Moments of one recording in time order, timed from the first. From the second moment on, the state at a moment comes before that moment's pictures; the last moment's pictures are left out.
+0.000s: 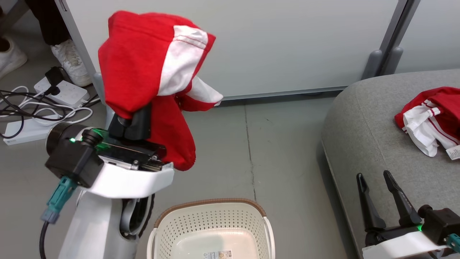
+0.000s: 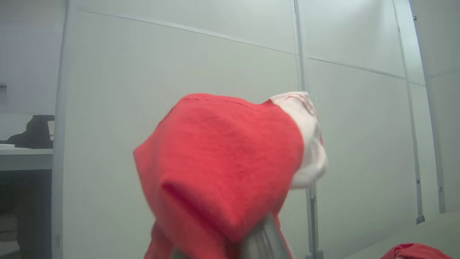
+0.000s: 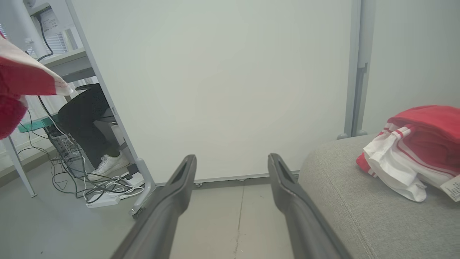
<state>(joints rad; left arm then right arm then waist) -0.33 0.05 -0.16 -0.04 -0.22 -0.06 -0.26 0.01 -0.11 0.09 0.12 0.32 0.13 -0.26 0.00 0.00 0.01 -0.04</state>
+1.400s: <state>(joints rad) -0.31 0.05 -0.49 -0.10 -0.34 -0.08 -0.26 0.00 -0.11 0.08 0.13 0.31 0.13 -0.26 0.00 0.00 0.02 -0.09</state>
